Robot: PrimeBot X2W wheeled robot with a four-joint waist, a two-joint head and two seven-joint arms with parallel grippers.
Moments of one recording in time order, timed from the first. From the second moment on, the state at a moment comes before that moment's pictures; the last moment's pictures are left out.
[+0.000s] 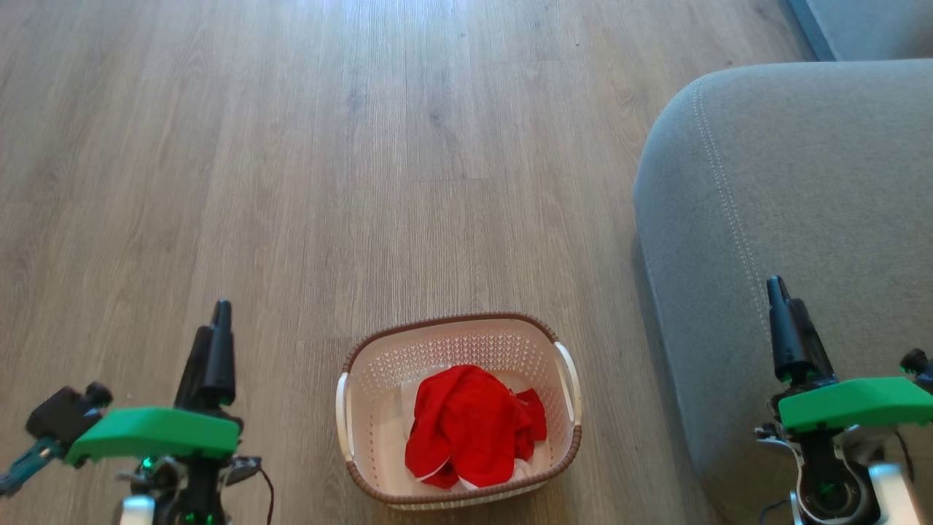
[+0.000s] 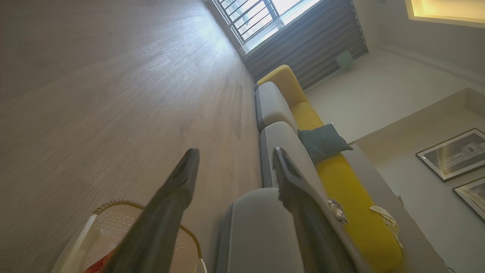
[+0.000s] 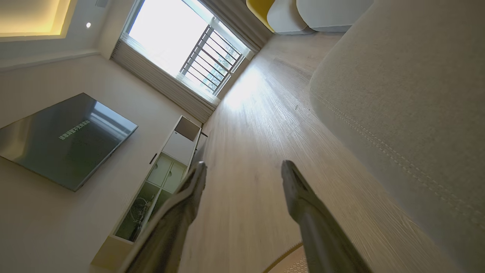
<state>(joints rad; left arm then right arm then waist) -0.02 0.03 0.06 0.12 -1.06 -0.04 -0.05 -0.04 -0.05 -0.10 0.16 0.99 0.13 -0.04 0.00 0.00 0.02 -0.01</state>
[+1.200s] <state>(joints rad) -0.02 0.04 -0.17 0.00 -0.47 0.18 -0.15 -0.06 -0.05 -0.02 0.07 0.49 0.13 -0.14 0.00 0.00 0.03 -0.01</state>
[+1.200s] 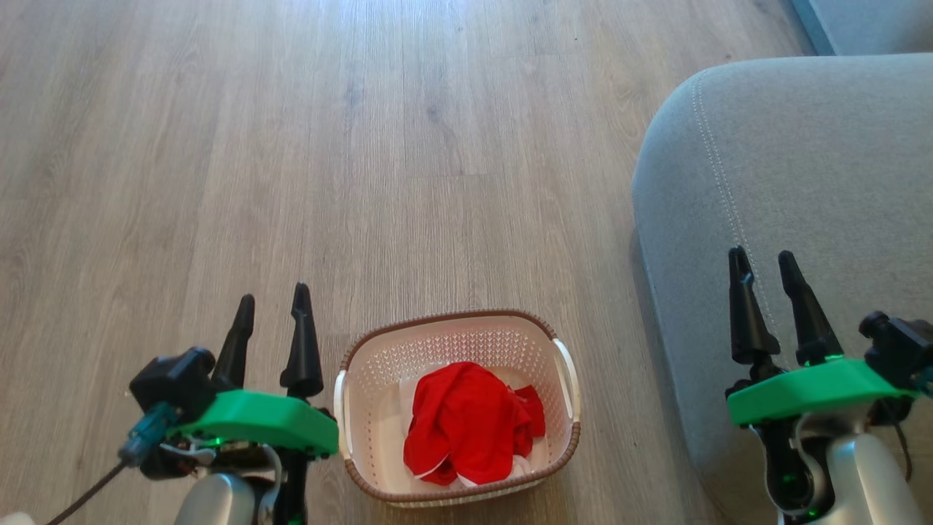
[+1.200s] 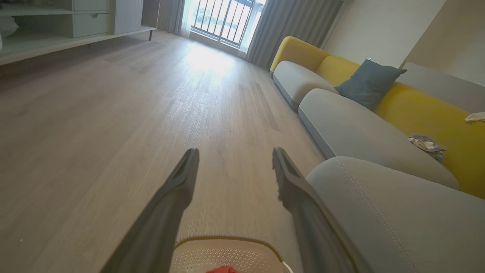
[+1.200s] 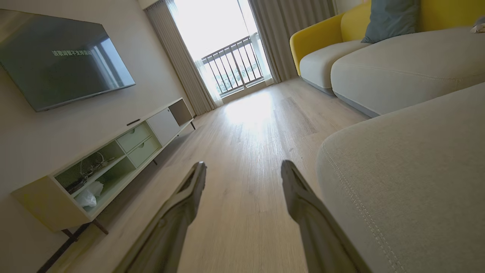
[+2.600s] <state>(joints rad) -0.04 0.06 -0.29 0.07 -0.05 0.22 -0.25 -0.08 -0.05 0.04 0.16 0.12 0.13 -0.25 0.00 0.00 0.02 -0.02</state>
